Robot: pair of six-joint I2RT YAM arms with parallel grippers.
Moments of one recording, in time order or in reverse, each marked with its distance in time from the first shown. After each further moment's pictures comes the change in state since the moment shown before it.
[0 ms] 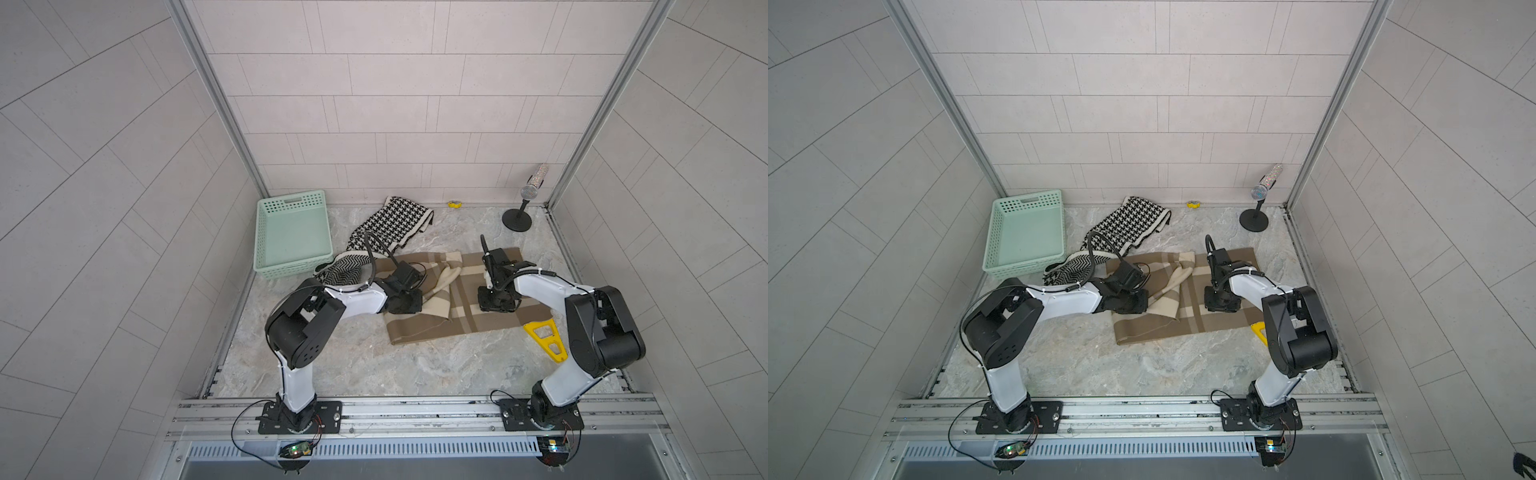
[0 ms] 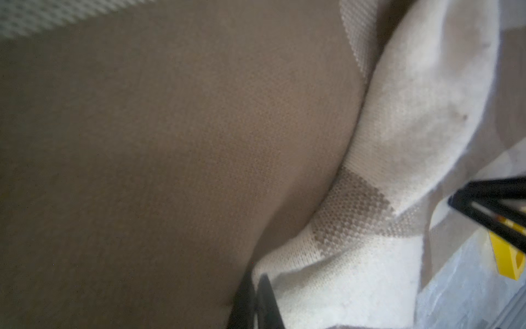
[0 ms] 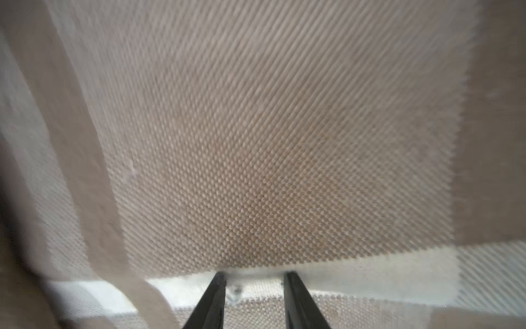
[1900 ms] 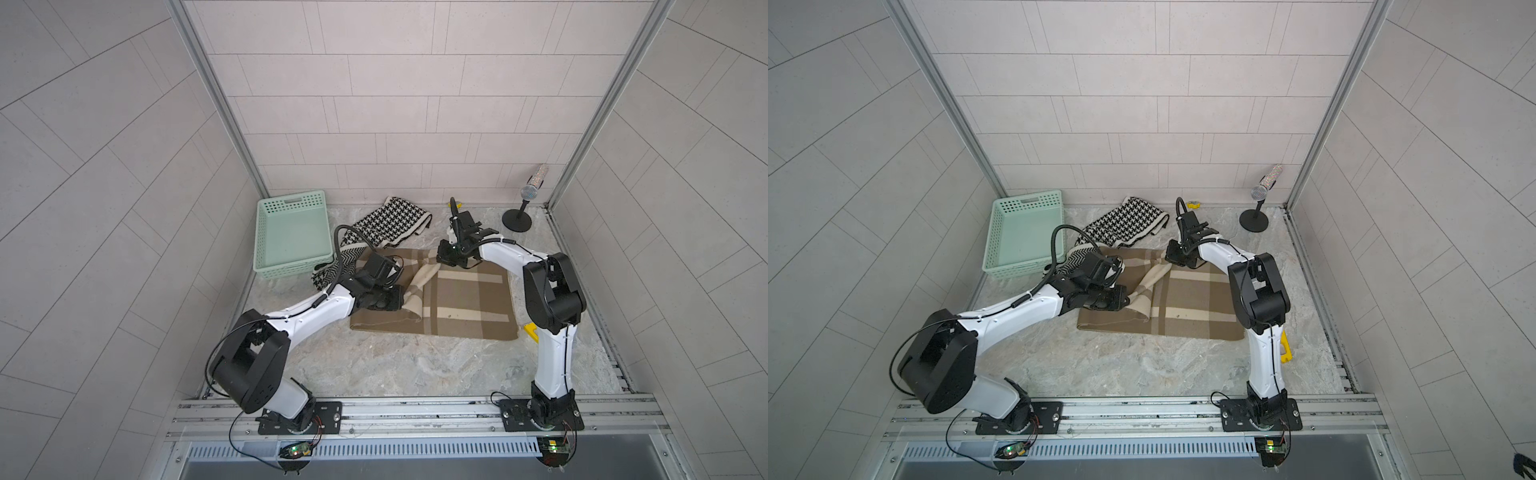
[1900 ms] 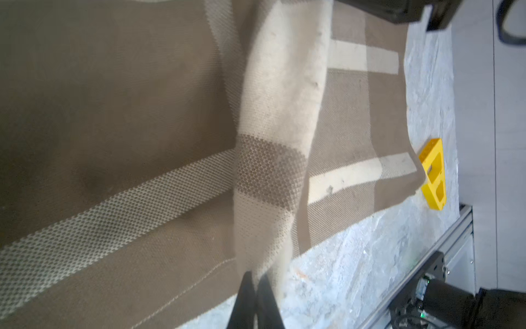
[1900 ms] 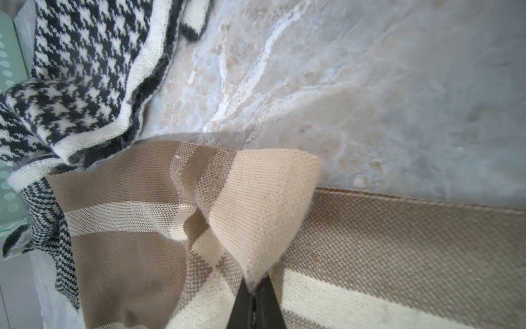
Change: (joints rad) left arm 0.030 -0.341 -0.030 -0.250 0.140 0.157; right arm 0.055 0.395 0.608 0.146 -0.214 0.230
